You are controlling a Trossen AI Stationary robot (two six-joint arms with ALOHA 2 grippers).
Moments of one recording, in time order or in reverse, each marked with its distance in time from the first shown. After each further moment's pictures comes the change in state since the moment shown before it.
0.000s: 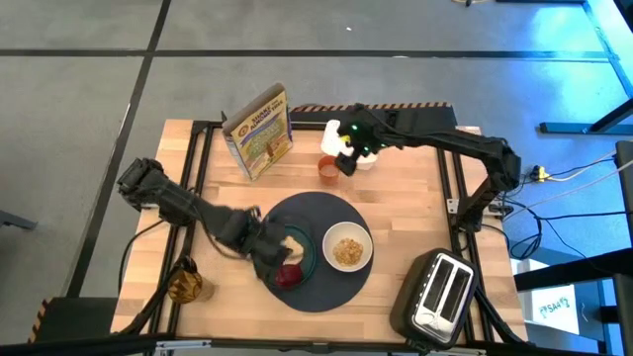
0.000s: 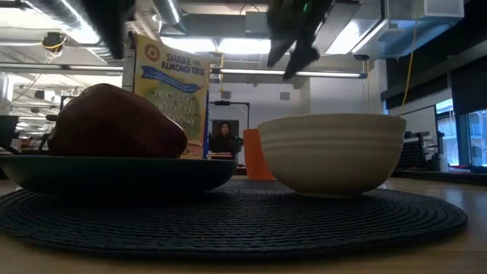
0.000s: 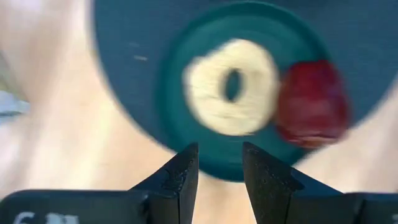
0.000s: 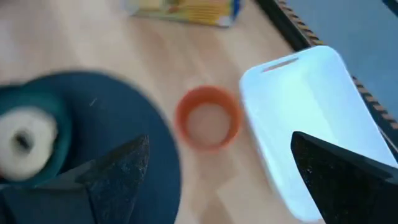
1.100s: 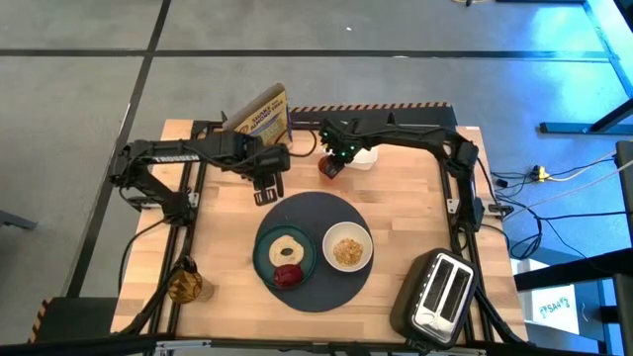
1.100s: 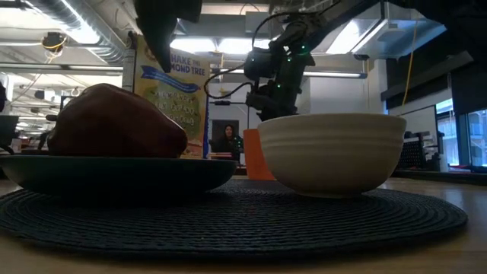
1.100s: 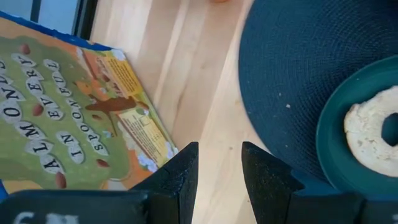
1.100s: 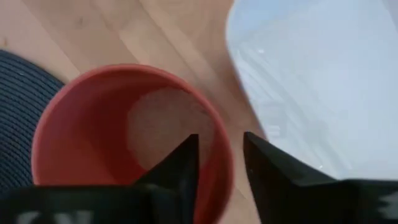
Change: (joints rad) left arm 0.550 -0.146 0.020 -0.043 -0.037 0.661; right arm -0.099 0.340 -0.042 0.113 -0.108 0.029
